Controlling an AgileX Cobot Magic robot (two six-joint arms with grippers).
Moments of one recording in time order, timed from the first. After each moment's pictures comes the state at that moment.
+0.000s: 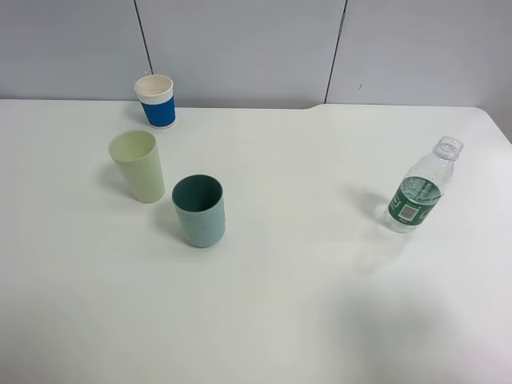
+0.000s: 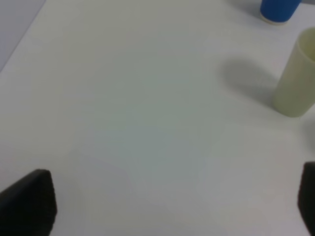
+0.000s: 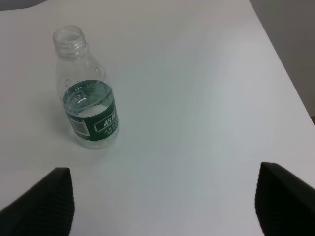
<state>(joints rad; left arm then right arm) 0.00 -0.01 -0.51 0.14 1.06 -0.21 -0.03 0.00 -0.51 -0.08 1.07 0.04</state>
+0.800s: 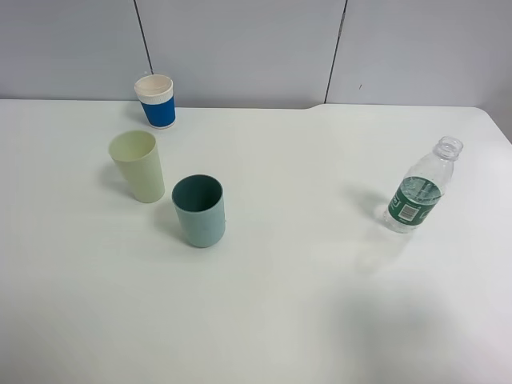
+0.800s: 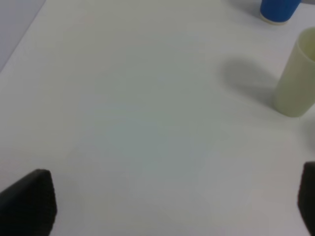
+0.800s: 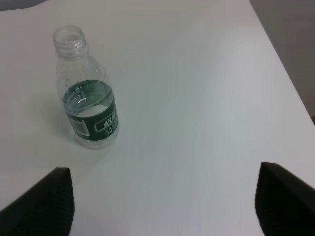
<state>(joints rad) 0.00 -0.01 -0.51 0.14 1.06 -0.21 -0.03 0.00 -0.51 -0.08 1.07 0.04</state>
